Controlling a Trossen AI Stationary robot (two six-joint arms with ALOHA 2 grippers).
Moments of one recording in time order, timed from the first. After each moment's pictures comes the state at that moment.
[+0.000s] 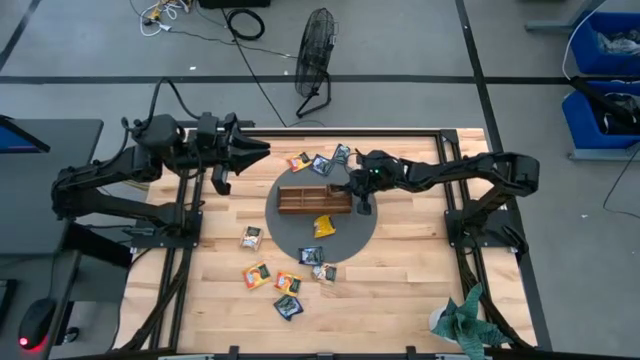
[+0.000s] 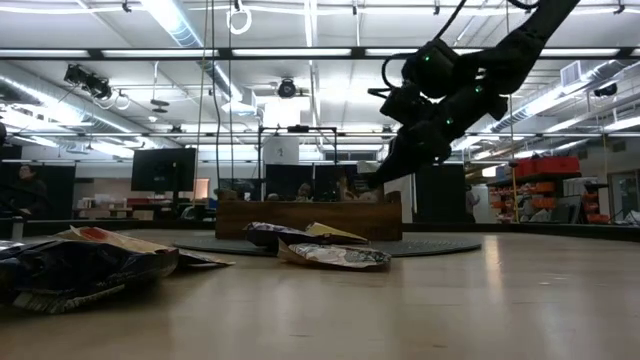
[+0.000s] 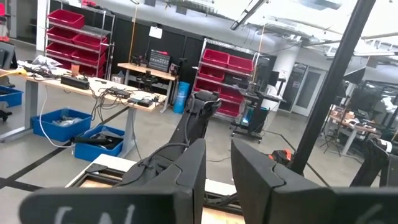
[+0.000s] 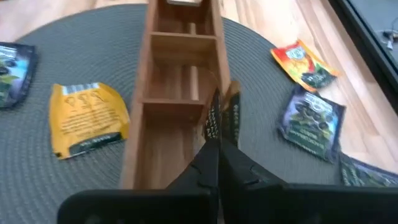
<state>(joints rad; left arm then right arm) 0.15 0.95 1.18 -0.08 0.07 -0.27 -0.34 1.57 0.71 0.20 -0.19 -0.31</state>
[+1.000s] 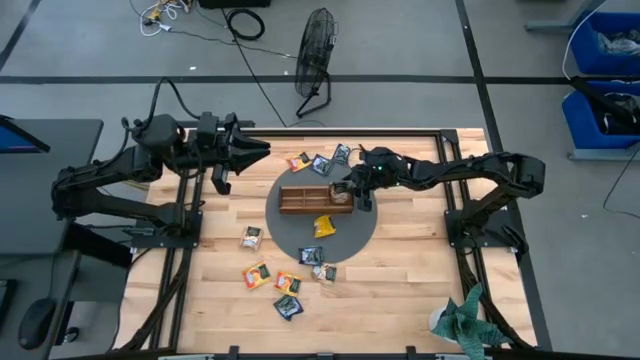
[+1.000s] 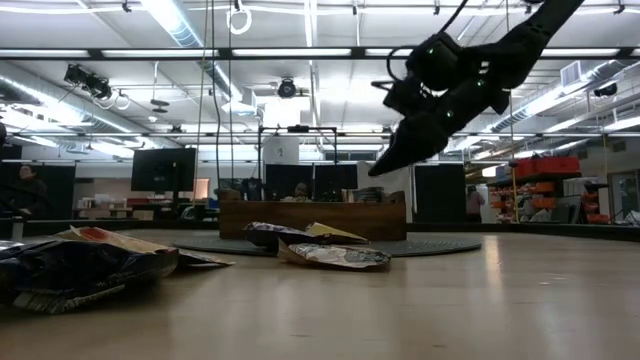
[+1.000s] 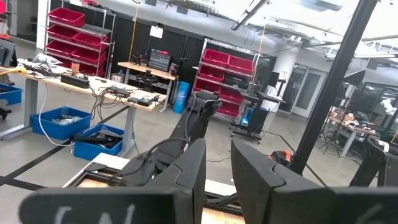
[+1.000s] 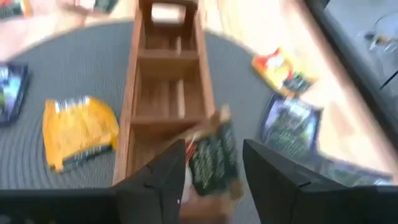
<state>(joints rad) 0.15 0.95 1.18 -0.08 0.07 -0.28 -0.35 1.52 0.71 0.19 -0.17 -0.28</state>
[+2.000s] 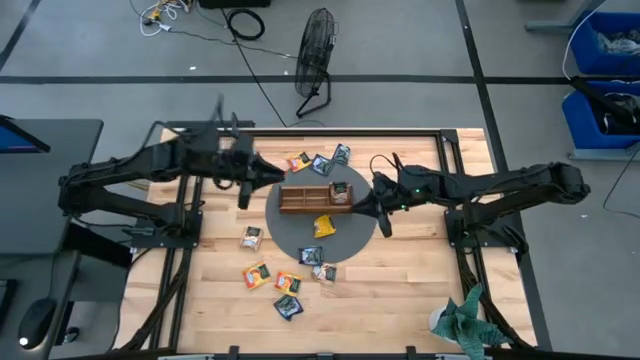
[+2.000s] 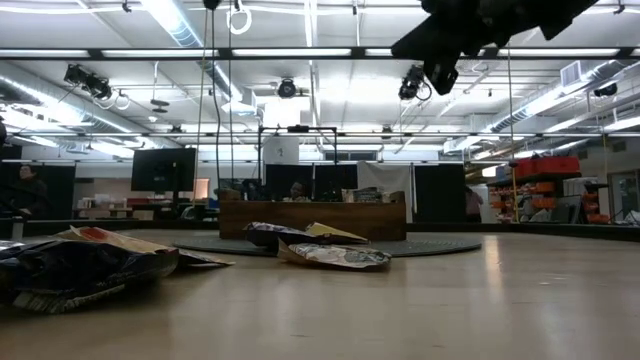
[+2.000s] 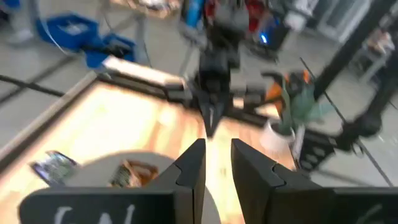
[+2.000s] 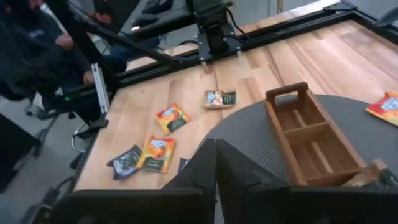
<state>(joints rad) 0.13 1.06 1.19 -0.40 0.12 -0.25 -0.03 1.12 0.70 0.06 -0.15 0.29</state>
